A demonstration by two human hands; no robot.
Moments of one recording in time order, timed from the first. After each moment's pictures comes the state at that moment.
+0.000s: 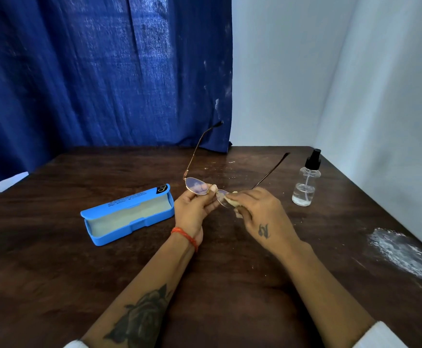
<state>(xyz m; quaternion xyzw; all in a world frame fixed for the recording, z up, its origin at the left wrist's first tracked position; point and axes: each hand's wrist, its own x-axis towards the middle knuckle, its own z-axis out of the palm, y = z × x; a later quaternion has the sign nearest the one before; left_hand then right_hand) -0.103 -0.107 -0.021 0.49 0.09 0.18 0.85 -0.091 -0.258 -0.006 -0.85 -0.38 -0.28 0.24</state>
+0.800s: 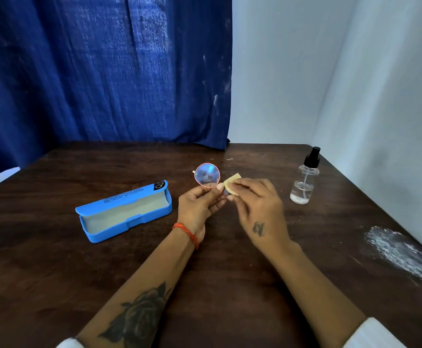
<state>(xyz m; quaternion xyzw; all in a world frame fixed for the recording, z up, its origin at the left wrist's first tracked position) -0.103 -0.116 -0.017 0.51 0.09 0.12 0.84 -0.089 -0.246 -0.014 -0.79 -0.33 -0.41 0.30</state>
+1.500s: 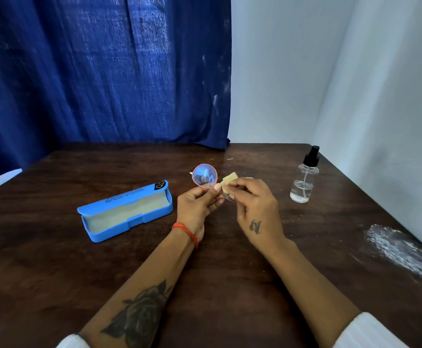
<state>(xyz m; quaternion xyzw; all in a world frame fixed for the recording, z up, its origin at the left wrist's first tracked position) -0.106 -0.114 -0.018 0.53 0.09 0.14 0.83 -0.090 -0.239 -0.016 -0.80 -0.32 -0.40 0.31</state>
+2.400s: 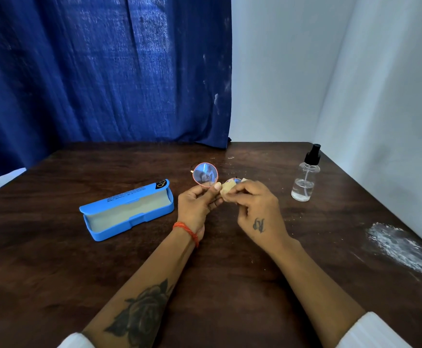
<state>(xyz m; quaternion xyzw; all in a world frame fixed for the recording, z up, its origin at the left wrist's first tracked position) -0.106 -0.113 -0.019 0.55 0.09 0.15 0.82 -0.088 -0.244 -0.018 -0.81 -0.35 -0.34 0.32</state>
